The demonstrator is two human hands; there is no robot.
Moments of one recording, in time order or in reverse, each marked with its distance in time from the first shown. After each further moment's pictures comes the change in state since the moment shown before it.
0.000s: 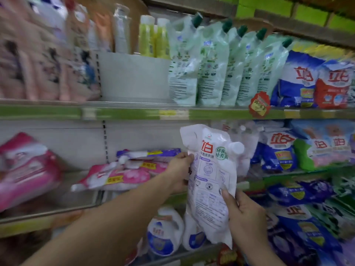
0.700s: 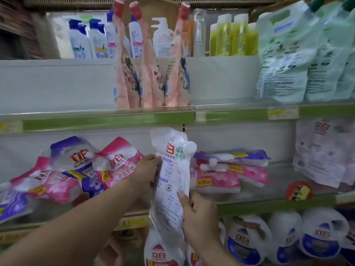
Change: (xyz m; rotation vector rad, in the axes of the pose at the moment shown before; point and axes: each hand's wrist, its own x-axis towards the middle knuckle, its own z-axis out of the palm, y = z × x) left_hand -0.054 0.090 -0.344 0.218 0.417 0.130; right_hand -0.085 -0.157 0.301 0.187 -0.256 -0.074
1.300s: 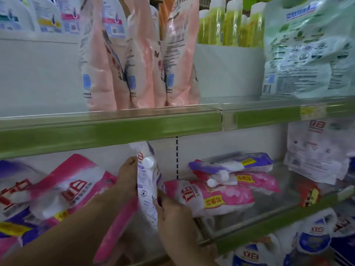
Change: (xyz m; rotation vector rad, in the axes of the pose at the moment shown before) left_hand 0.152 -0.013 -0.027 -0.043 -0.093 0.103; right_hand 0.094 0.044 0.130 -0.365 -0.024 -0.057
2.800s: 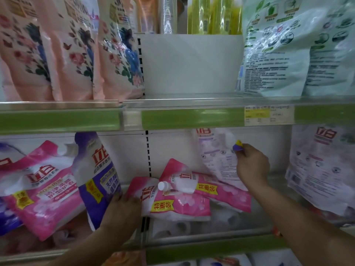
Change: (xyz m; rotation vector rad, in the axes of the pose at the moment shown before) left_hand -0.077 -0.092 0.115 2.128 -0.043 0.295; right_hand 0.149 0.236 -0.232 -0.079 0.328 0.105
